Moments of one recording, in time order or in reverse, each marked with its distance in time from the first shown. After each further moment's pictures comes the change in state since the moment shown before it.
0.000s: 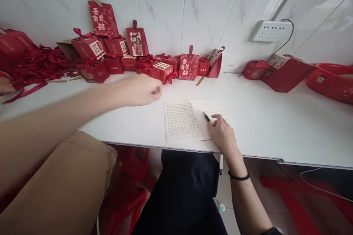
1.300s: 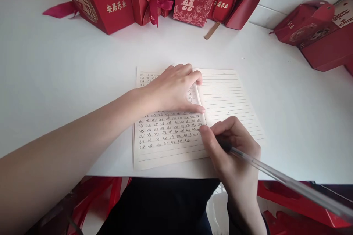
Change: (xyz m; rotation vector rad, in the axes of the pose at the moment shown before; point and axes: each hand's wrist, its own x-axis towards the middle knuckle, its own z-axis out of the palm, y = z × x) left_hand 0.108 0.051 0.162 -0.545 -0.085 0.198; right_hand -0.016 -0.040 -0.006 0.504 -0.023 0.125
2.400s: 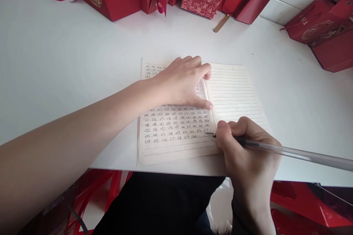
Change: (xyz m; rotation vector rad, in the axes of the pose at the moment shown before) left_hand 0.002 0.000 0.002 -0.014 -0.008 -0.027; right_hand 0.002 0.002 0.000 -0.152 0.115 0.024
